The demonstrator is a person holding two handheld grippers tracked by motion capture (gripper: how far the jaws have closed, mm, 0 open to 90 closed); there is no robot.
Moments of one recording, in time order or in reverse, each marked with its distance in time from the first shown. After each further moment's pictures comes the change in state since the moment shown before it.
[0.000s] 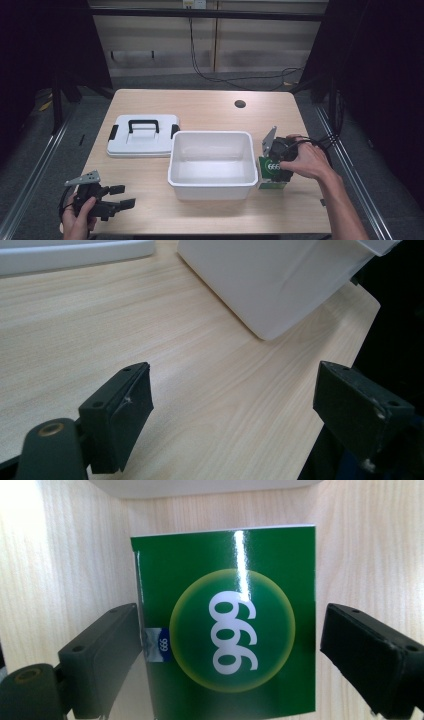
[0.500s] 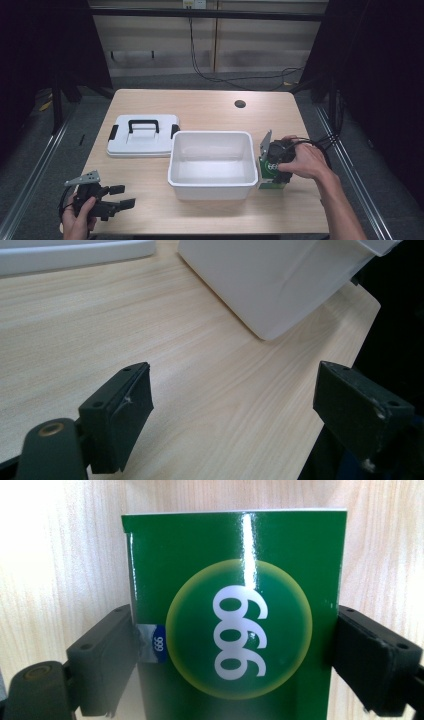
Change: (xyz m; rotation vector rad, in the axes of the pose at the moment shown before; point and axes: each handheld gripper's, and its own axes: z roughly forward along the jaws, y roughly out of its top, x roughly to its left) left arm 0.000 0.000 0.000 0.000 0.000 0.001; right arm 0.000 0.002 0.011 0.074 0.021 -0.019
